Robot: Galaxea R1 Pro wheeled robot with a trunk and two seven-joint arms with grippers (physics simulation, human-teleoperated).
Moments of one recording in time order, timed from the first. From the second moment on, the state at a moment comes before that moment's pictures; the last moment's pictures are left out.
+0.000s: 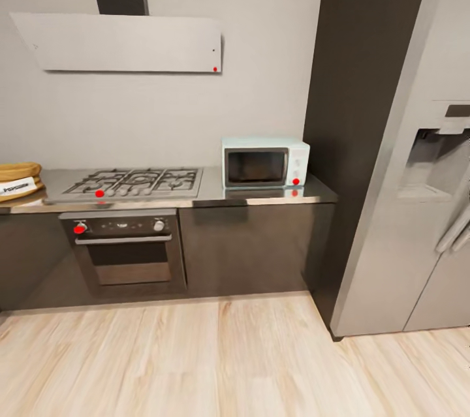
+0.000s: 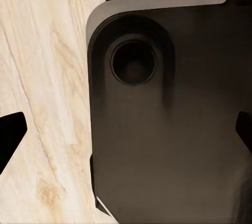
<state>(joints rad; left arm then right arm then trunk) -0.03 0.02 0.00 -0.03 -0.01 -0.01 0.00 -0.01 -0.02 -0.01 -0.06 0.00 -0.16 -0.01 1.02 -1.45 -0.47</state>
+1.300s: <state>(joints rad) -0.03 0.01 0.00 -0.03 -0.01 -0.01 0.00 -0.01 -0.02 0.00 -0.06 0.00 -0.16 -0.01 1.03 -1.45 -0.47</state>
